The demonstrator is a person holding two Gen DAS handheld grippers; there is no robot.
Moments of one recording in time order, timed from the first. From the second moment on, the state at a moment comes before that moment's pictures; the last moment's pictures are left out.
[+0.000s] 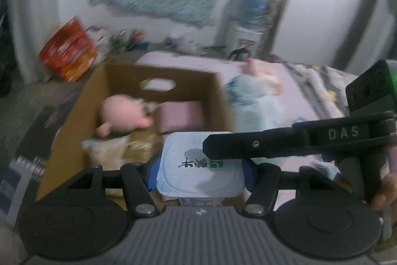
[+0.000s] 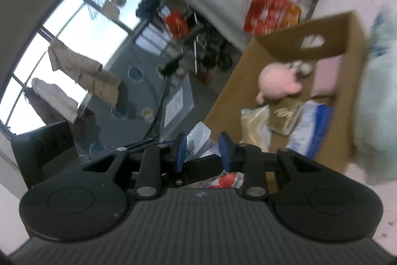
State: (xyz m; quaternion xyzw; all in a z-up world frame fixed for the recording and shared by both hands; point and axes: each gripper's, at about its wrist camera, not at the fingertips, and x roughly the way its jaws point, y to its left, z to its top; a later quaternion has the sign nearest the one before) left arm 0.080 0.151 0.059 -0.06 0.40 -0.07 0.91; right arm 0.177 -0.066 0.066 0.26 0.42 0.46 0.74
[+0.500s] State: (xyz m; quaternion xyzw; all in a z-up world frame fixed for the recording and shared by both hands) left arm 0.113 0.240 -0.019 -0.03 0.52 0.06 0.85; right arm 0.235 0.086 -0.048 0.25 0.62 0.42 0.61
